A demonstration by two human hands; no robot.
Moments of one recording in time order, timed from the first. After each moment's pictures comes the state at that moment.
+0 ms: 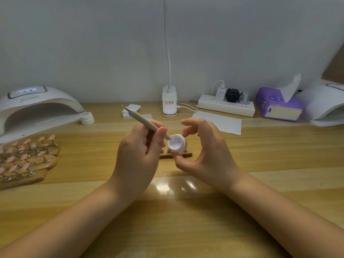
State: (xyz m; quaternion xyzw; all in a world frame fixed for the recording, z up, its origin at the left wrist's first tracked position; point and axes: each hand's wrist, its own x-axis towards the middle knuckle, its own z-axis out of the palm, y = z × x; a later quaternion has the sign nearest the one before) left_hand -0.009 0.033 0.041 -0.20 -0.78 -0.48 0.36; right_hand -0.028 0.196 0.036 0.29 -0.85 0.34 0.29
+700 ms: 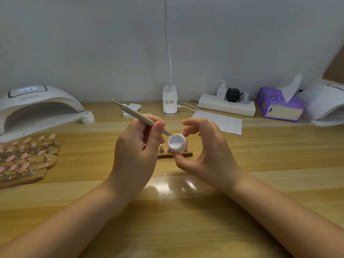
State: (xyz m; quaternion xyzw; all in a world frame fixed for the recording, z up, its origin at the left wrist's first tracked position) left_hand -0.007 0.035 0.049 -0.17 -0.76 -0.52 0.36; right_hand -0.028 0.196 0.037 0.29 -0.84 0.35 0.29
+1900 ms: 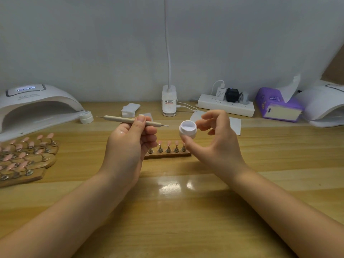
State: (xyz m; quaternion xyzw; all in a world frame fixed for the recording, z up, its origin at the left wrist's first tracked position) left_hand -0.019 0.029 0.055 0.01 -0.54 -0.83 0.13; right_hand -0.040 0.209 0.037 0.19 -0.84 0.43 0.28
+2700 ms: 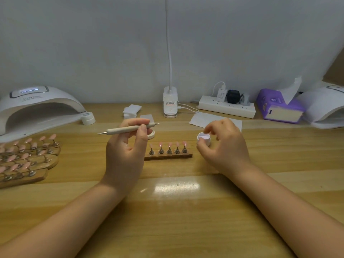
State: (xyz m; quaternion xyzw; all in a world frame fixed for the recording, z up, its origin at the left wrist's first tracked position) left_hand -0.018 0.018 0.033 -0.12 -0.72 -0.60 0.33; right_hand -0.059 0.230 0.025 0.13 -0.91 0.26 0.30
